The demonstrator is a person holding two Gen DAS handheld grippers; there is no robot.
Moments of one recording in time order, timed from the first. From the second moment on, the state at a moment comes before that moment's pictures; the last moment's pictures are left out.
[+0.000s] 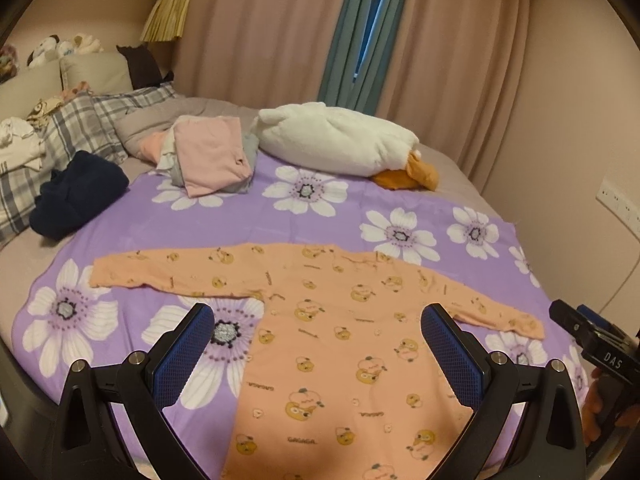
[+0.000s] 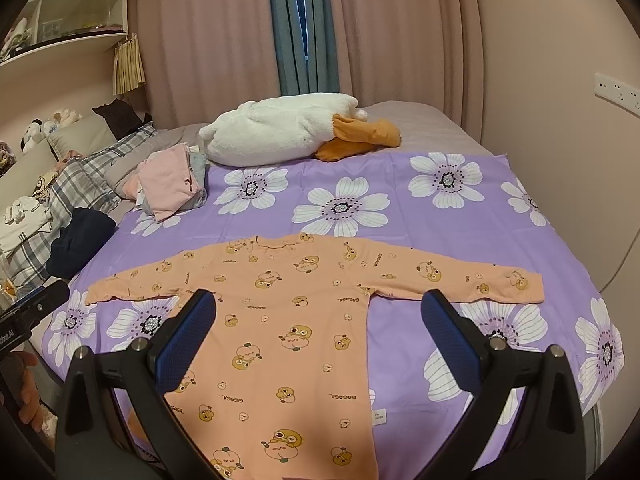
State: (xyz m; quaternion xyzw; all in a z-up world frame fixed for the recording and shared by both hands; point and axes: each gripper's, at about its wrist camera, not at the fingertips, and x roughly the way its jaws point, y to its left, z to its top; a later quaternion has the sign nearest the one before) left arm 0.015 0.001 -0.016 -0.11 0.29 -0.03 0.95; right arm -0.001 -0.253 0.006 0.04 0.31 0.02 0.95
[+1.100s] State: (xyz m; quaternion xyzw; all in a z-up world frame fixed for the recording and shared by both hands) left arm 0.015 0.003 -0.016 -0.07 0.28 0.02 0.96; right arm -0.003 -0.245 0.009 0.01 0.27 -0.01 0.96
